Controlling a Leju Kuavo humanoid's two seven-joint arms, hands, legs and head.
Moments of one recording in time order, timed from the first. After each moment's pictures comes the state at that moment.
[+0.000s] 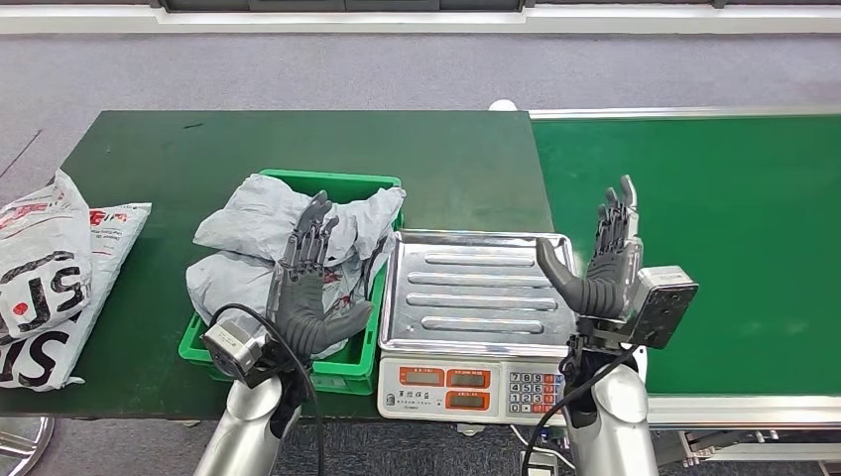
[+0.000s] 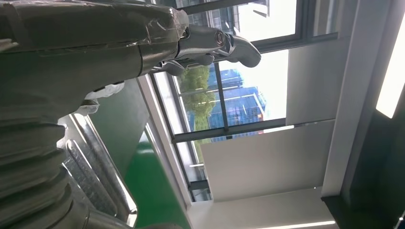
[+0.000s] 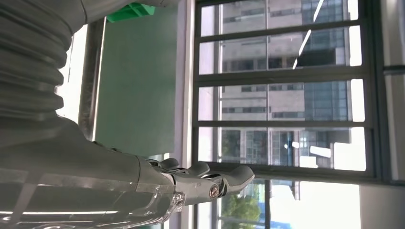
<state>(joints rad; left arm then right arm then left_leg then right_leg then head) -0.20 -0.23 -0.24 -1.36 -0.14 -0.14 -0.58 -0.16 0.19 0.11 -1.47 0.25 -0.12 -0.54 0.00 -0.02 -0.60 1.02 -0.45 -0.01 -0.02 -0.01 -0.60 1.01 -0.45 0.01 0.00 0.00</state>
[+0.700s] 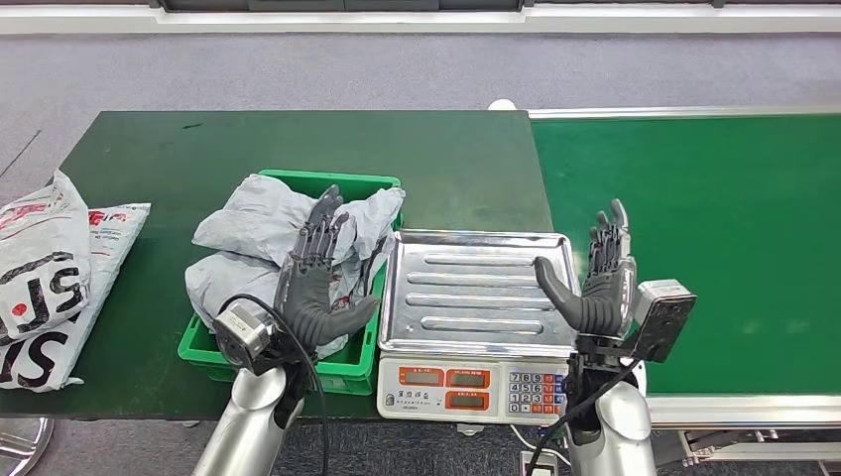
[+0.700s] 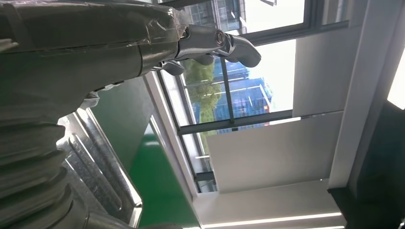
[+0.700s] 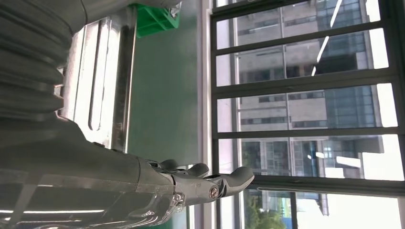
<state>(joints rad) -0.24 -0.23 -0.24 -1.32 -0.14 -0.17 -0.56 -0.10 0.21 0.07 -1.48 0.22 -0.04 -0.50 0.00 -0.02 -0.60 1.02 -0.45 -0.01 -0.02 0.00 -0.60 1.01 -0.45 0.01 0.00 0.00</state>
